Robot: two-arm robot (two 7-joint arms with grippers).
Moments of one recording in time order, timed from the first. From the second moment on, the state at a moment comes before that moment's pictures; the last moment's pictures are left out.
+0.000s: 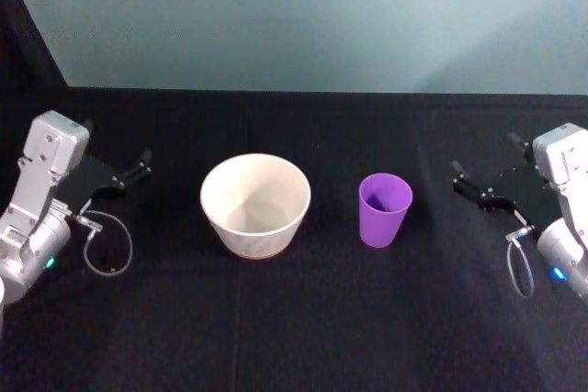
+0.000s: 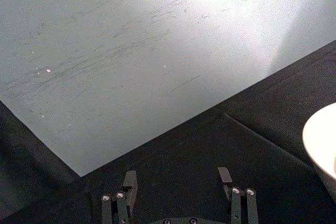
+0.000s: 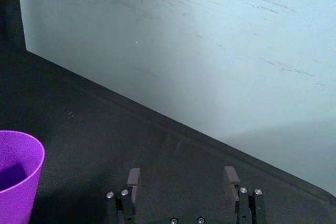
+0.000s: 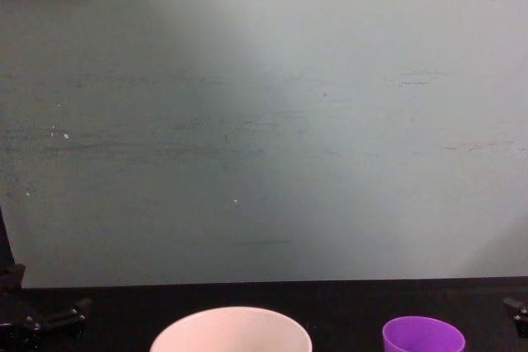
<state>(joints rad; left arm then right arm) -0.20 0.60 0.45 -1.41 -0.25 -0.12 0.03 0.20 0.60 -0.45 -1.41 0.25 -0.12 -0.03</state>
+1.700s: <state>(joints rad) -0.20 0.60 0.45 -1.41 -0.25 -0.12 0.03 0.15 0.61 -0.44 -1.44 0.25 -0.13 0.00</state>
